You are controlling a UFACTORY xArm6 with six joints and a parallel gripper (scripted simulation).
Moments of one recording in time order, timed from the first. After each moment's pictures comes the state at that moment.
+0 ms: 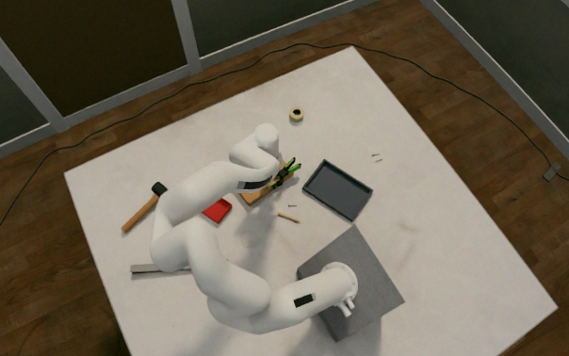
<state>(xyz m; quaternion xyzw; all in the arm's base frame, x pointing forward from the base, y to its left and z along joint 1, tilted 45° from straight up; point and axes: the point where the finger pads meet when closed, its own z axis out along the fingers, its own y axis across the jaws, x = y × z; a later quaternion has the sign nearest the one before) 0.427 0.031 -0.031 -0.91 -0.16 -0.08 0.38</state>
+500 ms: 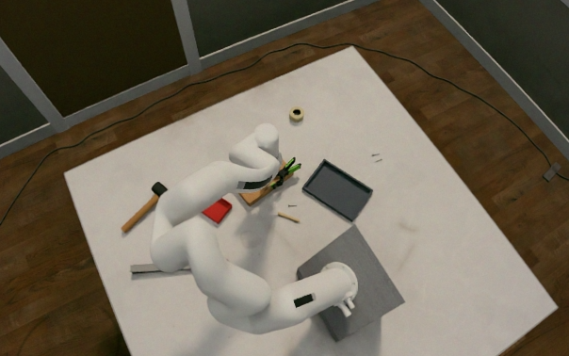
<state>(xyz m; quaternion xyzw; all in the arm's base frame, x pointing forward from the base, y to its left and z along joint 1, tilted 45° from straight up) 0.427 0.030 -0.031 -0.91 -0.16 -0.08 0.38</state>
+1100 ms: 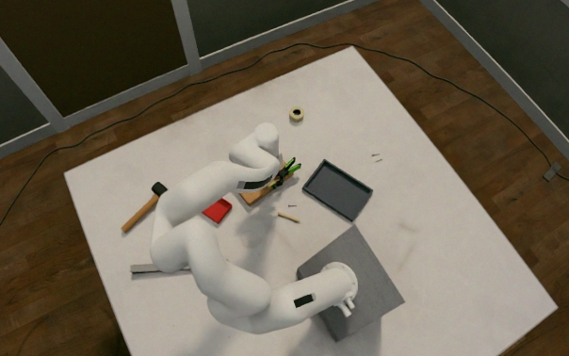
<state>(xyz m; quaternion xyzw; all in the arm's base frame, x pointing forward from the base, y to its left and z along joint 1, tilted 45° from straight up) 0.427 0.029 -0.029 -0.92 -0.11 -0.06 0.38</state>
